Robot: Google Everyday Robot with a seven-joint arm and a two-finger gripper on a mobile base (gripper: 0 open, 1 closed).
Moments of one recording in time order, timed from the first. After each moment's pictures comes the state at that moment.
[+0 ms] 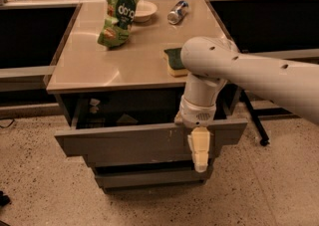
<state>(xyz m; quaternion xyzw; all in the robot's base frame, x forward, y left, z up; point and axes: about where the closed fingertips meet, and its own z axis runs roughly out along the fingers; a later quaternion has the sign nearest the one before) 0.459 -0.089 0.697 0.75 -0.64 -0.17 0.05</state>
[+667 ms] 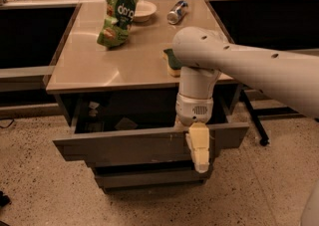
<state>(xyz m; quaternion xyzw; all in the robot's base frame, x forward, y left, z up) 0.426 -0.080 0.730 0.73 -0.63 -0.22 0.13</state>
